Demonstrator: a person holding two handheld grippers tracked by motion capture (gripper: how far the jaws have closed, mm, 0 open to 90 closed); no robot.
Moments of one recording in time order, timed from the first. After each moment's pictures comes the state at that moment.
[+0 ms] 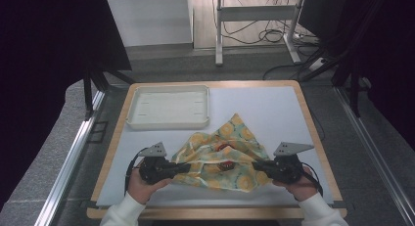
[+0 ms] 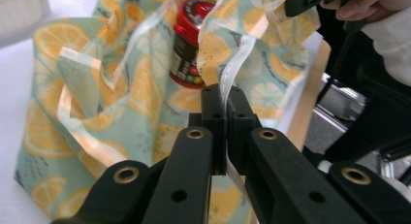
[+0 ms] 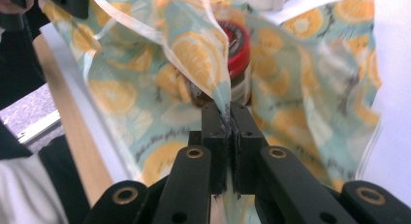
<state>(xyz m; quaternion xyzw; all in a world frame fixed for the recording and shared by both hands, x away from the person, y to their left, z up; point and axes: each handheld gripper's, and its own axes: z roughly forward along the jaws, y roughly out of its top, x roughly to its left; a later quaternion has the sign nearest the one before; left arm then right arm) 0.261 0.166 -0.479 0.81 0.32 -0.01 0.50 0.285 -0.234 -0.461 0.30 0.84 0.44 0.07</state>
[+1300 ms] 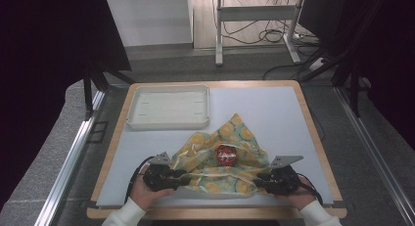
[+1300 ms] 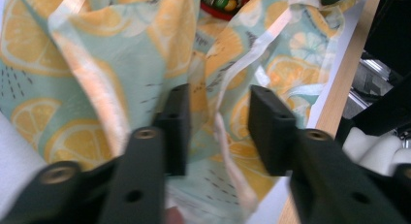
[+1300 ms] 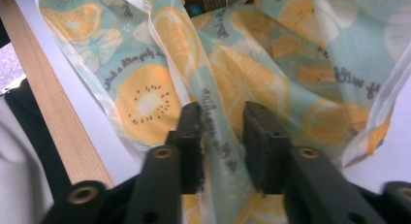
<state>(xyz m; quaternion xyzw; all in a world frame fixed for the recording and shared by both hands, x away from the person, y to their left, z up) 0.262 0.162 -0.522 0.83 0.35 -0.01 0.43 0.279 -0.240 -0.511 0.32 0.88 0.35 0.05</state>
